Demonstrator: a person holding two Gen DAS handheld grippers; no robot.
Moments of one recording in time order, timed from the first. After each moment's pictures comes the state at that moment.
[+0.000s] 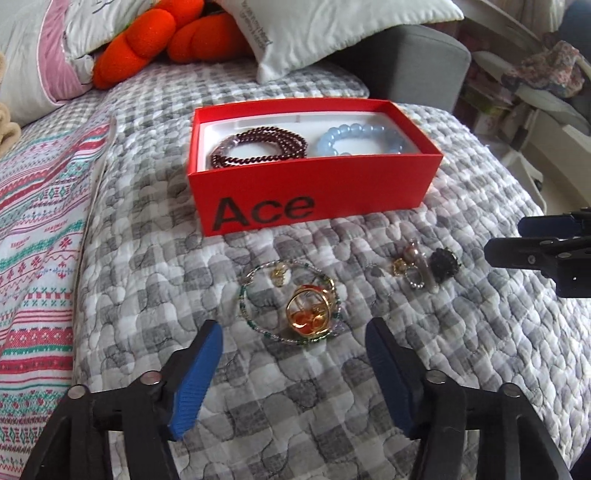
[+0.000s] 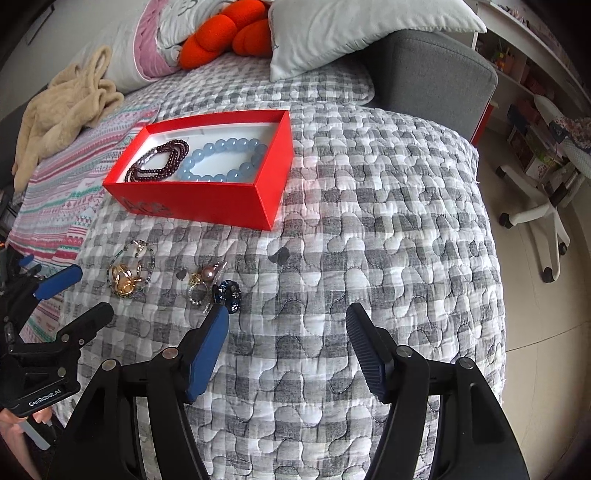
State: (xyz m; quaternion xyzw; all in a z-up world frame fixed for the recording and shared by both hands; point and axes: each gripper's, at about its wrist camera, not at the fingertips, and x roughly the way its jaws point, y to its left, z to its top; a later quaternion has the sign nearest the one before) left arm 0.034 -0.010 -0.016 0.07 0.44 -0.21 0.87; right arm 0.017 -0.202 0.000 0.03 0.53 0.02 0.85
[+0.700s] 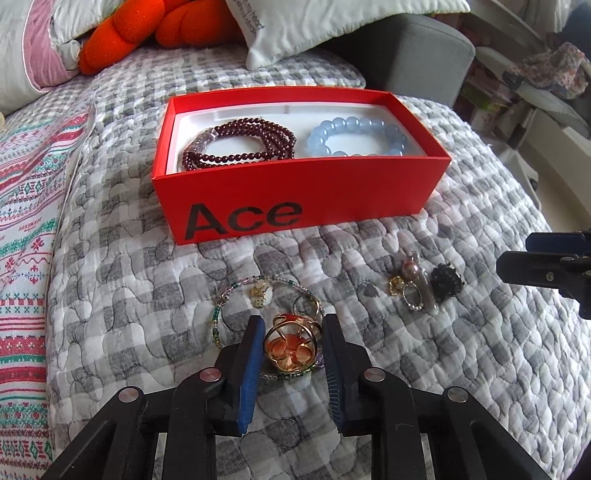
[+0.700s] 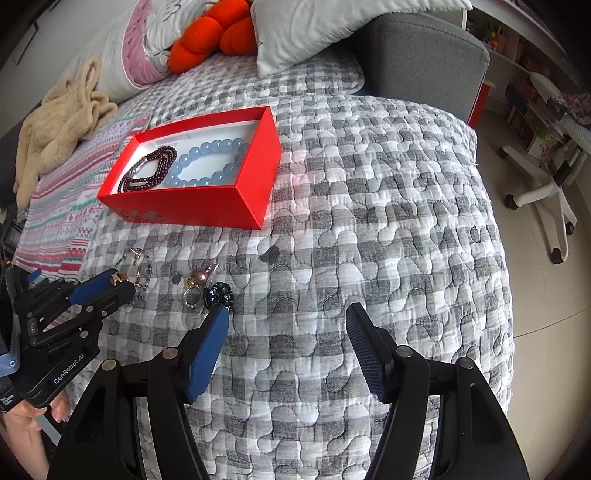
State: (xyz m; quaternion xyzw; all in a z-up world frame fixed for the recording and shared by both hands) left arm 0.054 -0.023 -0.022 0.05 0.46 -0.21 0.86; right arm 0.018 -0.218 -0.001 0.07 0.53 0.02 0.84
